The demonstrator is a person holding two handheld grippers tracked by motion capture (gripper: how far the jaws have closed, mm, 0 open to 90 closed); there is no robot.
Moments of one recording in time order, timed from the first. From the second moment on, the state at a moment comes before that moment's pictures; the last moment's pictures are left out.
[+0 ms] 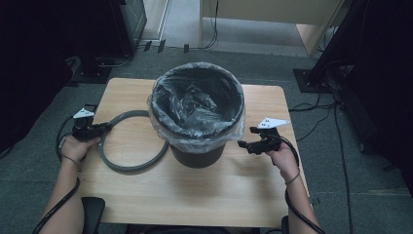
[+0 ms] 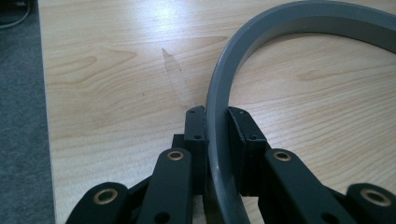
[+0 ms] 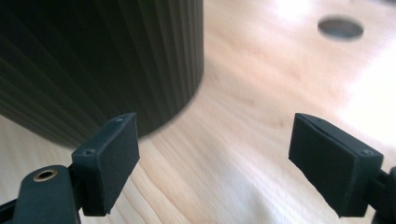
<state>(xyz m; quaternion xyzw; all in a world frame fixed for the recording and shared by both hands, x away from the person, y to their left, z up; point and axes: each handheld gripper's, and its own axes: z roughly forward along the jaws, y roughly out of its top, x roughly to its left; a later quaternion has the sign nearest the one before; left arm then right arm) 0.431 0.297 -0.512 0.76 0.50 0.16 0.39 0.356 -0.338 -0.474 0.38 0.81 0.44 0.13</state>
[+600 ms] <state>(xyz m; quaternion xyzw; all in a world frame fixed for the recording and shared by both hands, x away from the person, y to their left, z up) 0.433 0.303 -0.504 0.76 0.51 0.15 0.38 0.361 -0.332 -0.521 0.37 0.82 0.41 0.14</state>
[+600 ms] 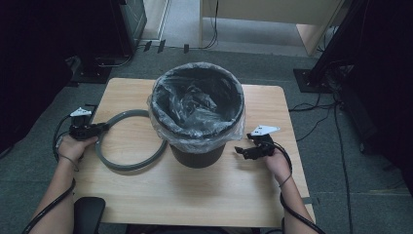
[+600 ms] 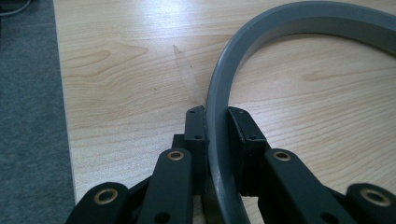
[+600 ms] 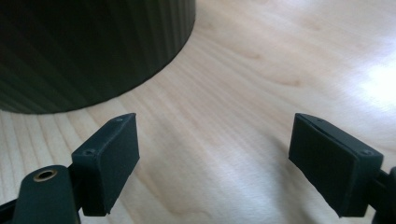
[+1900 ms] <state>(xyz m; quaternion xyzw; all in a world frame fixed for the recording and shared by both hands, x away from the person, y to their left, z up) 0.445 0.310 -0.414 0.76 0.51 0.13 0.37 0.358 -0.323 -0.524 0.37 0.84 0.38 0.15</state>
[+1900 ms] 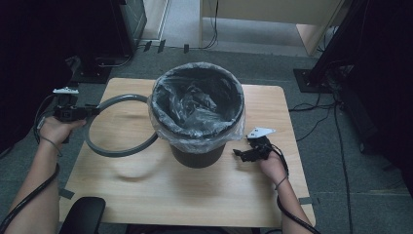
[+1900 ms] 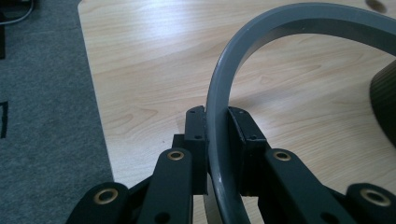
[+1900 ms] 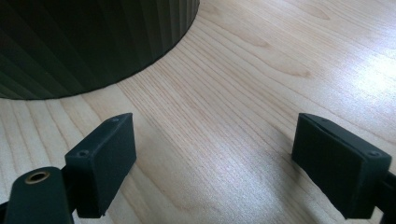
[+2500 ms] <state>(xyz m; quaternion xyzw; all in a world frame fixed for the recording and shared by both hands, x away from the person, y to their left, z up) 0.445 0.317 -0.368 0.77 0.51 0.12 0.37 0.357 -0.323 -0.523 0.37 0.84 0.37 0.15</state>
